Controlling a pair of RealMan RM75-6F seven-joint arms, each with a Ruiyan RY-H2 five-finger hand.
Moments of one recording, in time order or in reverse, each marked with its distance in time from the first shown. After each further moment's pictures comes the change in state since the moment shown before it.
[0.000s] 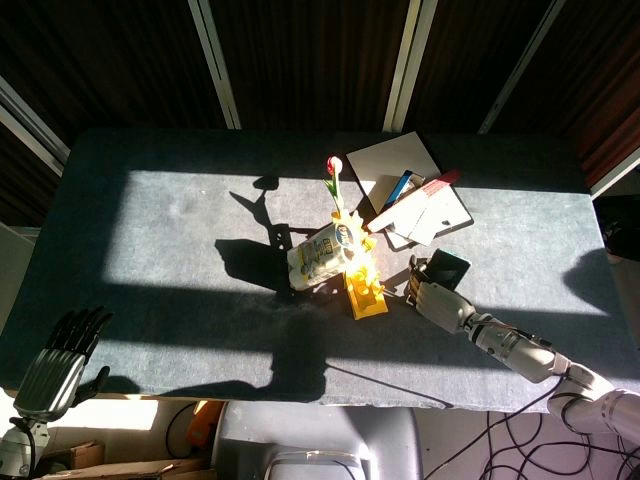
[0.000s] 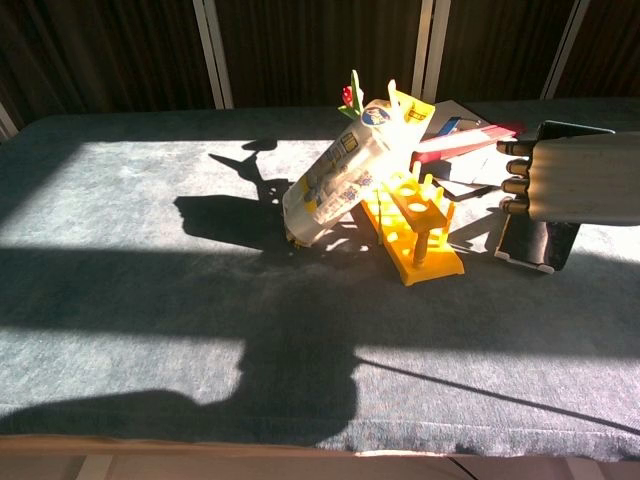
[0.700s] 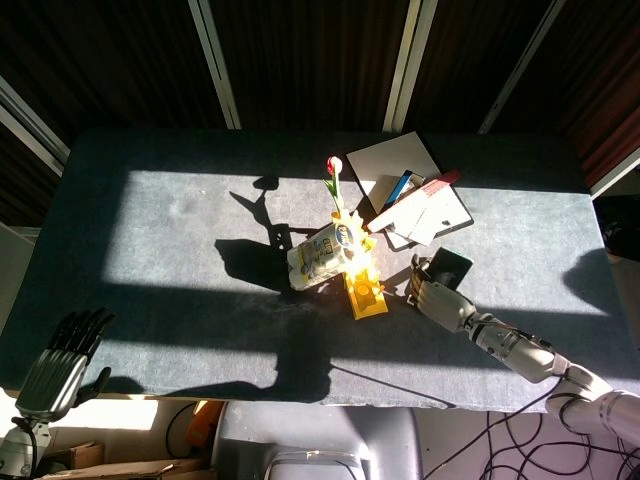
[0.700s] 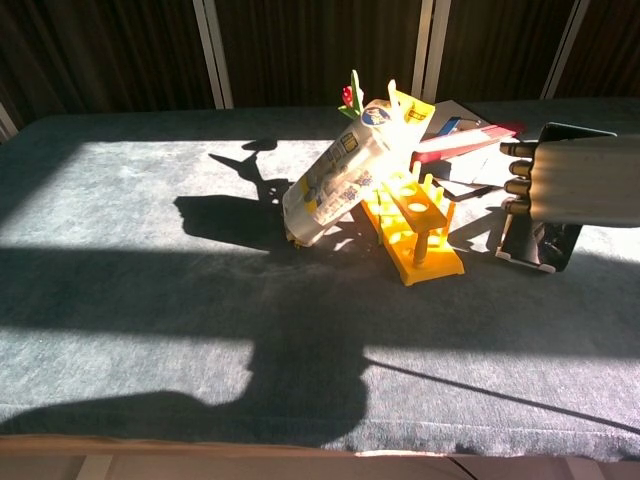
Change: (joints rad) left arm -0.002 0.000 0.001 -0.002 -0.002 -0.007 0.004; right arm -0.008 -0.016 0.004 0.017 0.022 -0.007 -0.013
